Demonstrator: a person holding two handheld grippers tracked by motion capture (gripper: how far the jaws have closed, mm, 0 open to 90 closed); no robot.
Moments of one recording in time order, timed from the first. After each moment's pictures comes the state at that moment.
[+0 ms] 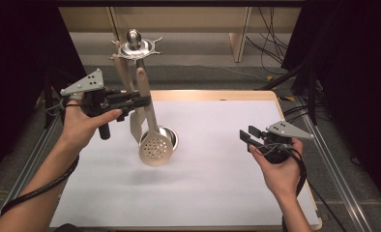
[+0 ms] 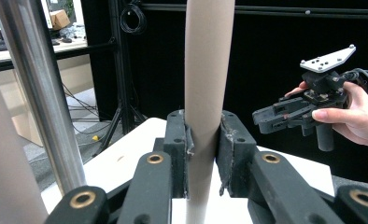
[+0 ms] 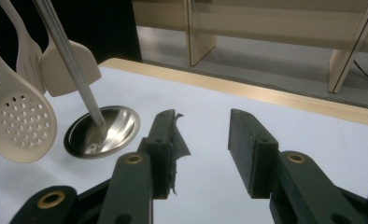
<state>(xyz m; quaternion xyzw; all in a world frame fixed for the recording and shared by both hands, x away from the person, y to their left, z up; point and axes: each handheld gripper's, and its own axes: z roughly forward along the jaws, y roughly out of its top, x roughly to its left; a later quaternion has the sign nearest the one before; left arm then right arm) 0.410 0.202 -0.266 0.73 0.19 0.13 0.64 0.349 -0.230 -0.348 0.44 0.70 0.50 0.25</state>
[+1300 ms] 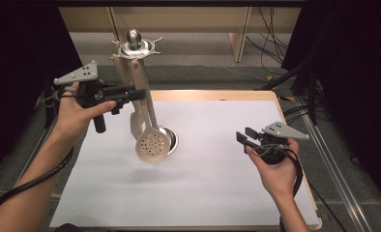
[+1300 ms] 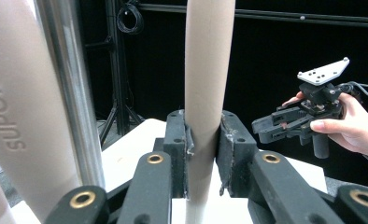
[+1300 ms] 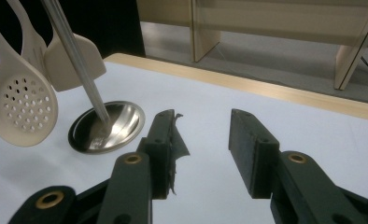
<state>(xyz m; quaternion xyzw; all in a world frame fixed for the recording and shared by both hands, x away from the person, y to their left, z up) 0.425 0.215 -0.258 0.73 0.19 0.12 0.65 0.351 -0.225 -0.353 0.44 0.71 0.49 0.24</state>
